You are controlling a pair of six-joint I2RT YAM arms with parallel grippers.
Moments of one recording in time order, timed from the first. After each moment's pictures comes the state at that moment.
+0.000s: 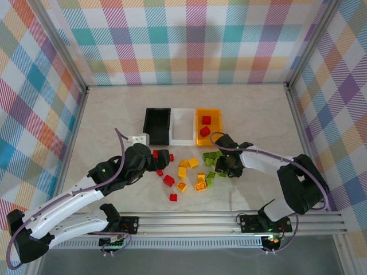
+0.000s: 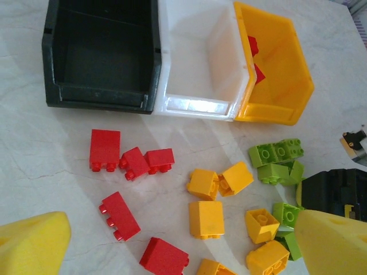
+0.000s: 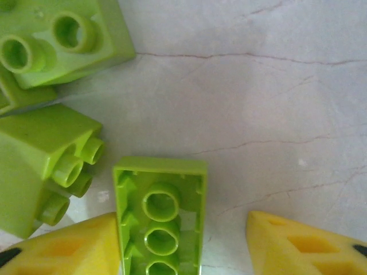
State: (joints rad) left arm -0.88 0.87 0.81 -0.66 -0.36 -0.77; right arm 0.59 1.50 0.77 -0.65 0.04 0.80
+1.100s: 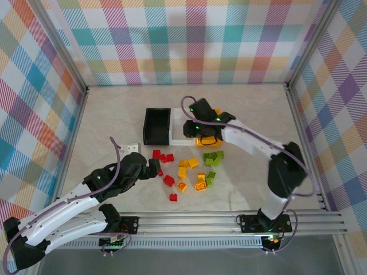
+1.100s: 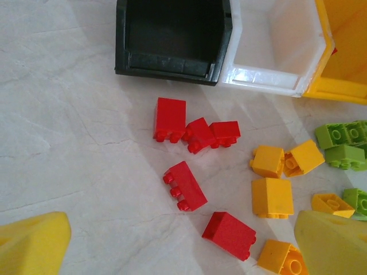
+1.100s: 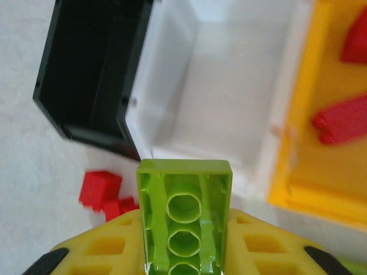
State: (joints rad) left arm -0.88 0.77 0.72 -0.80 -0.43 -0.79; right arm 0.71 1.76 1.46 -0.61 -0.03 0.56
